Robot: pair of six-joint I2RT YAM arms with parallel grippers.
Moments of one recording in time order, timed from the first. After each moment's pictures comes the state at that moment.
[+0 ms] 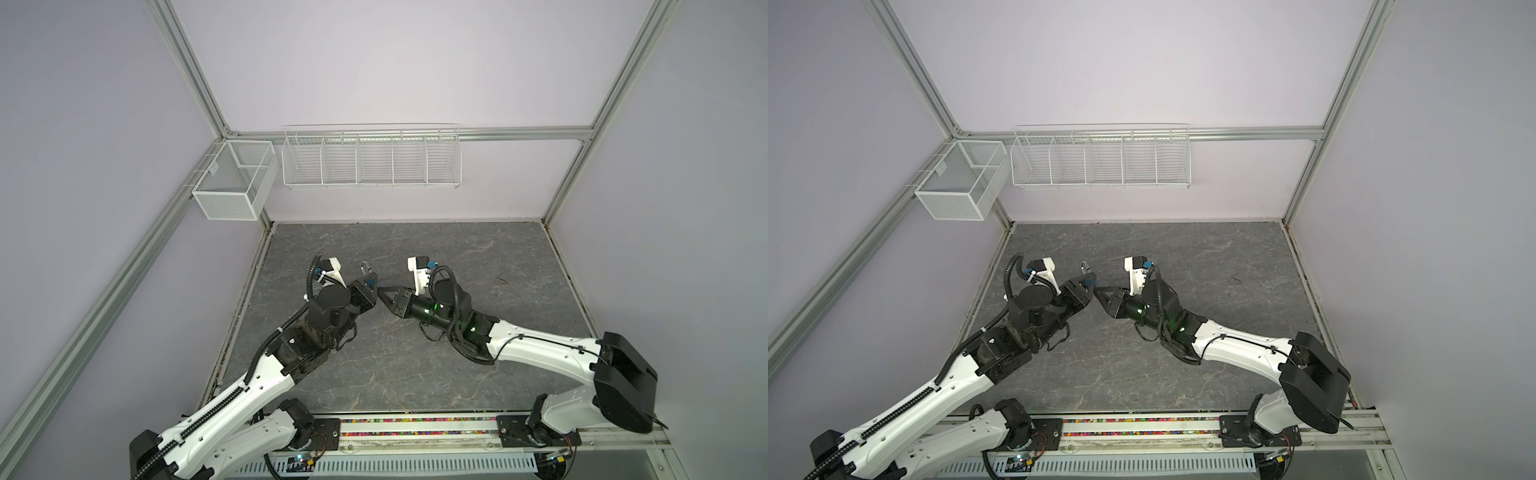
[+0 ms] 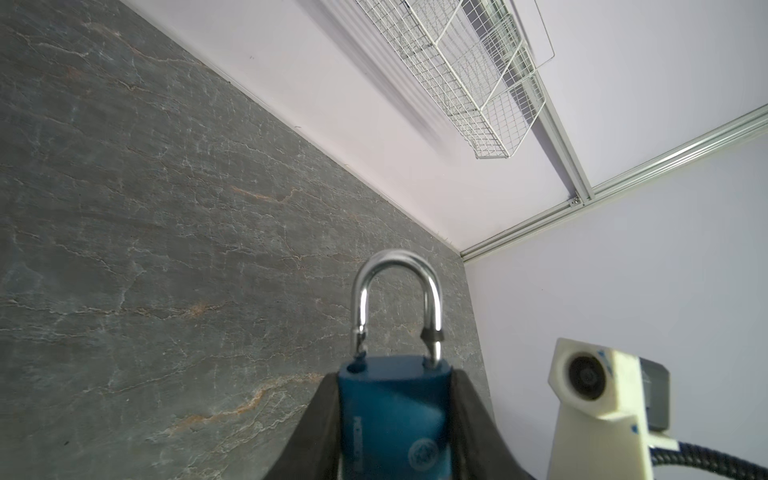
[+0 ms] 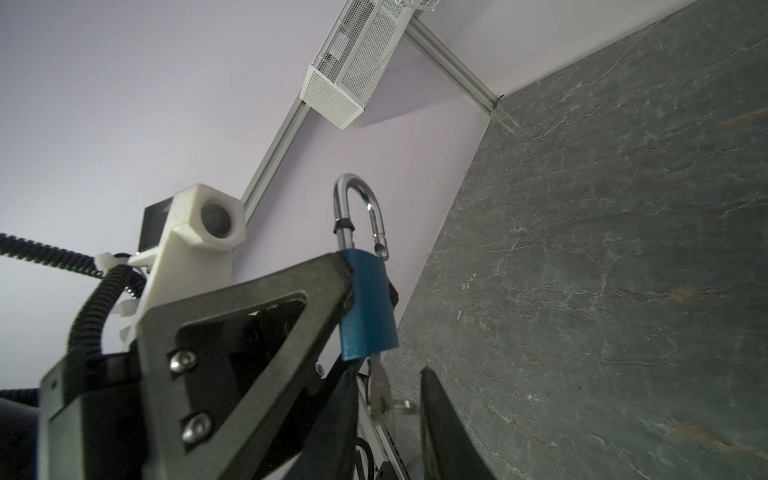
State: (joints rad) left arm -0.80 0.90 0.81 -0.20 -0.32 -0.96; right arm 0.99 1.45 0.91 0.43 -0.08 0.95
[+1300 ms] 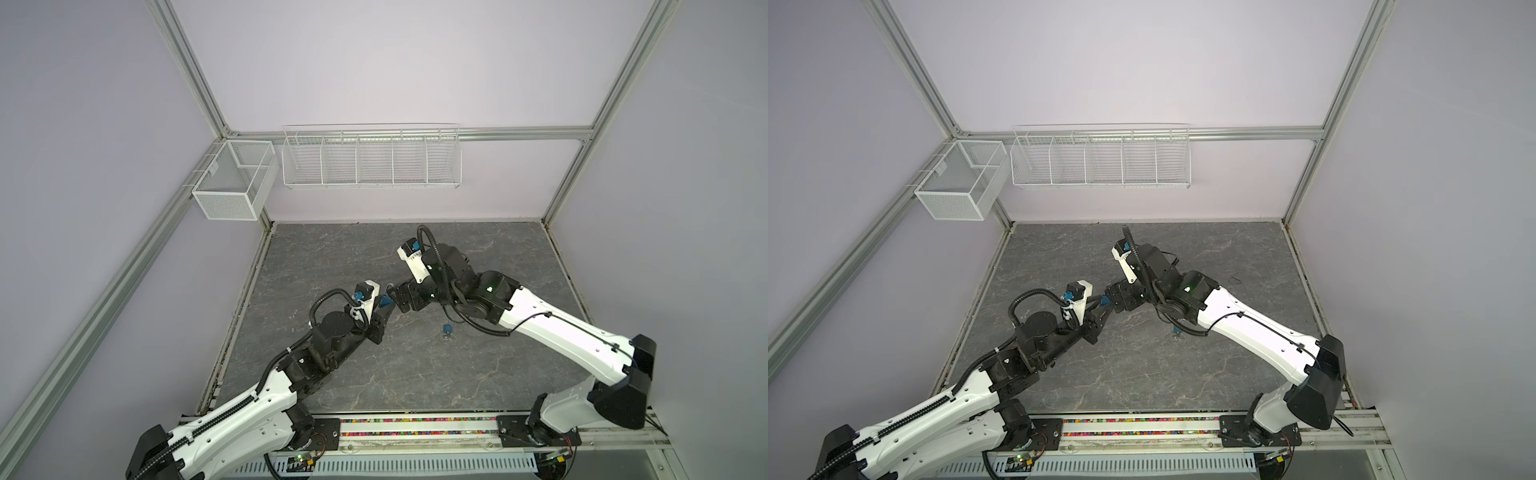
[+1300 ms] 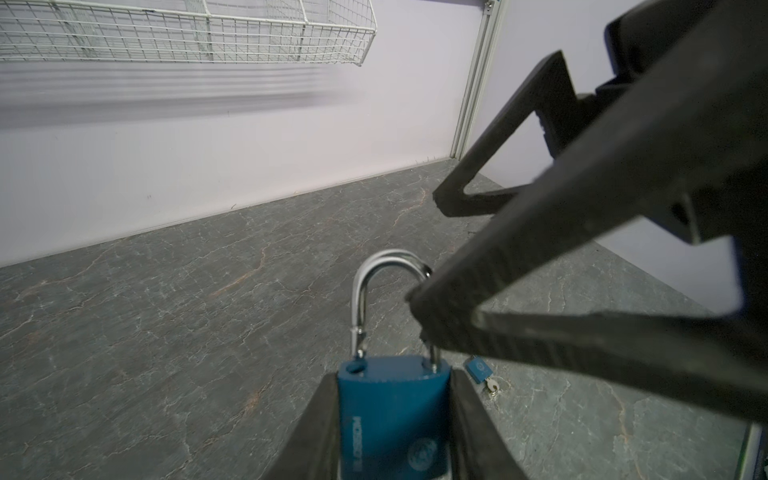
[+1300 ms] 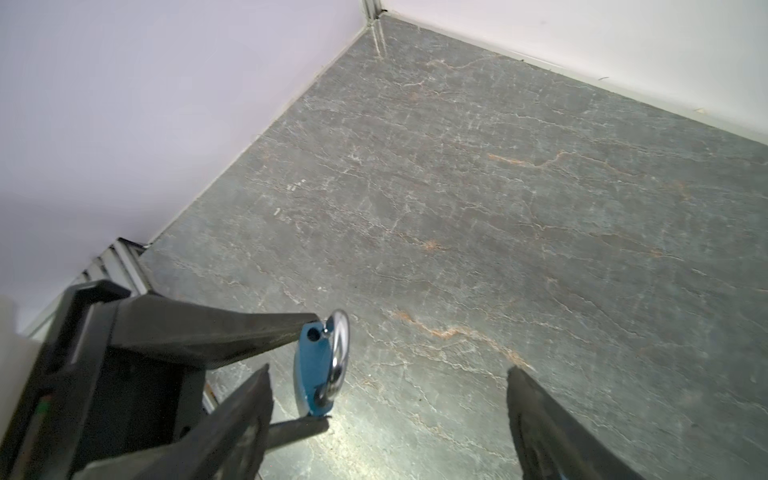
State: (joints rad) left arm -0.88 0.83 0.52 0.12 -0.17 -0.13; right arm 0.94 1.51 1.49 -0.66 0.06 0.28
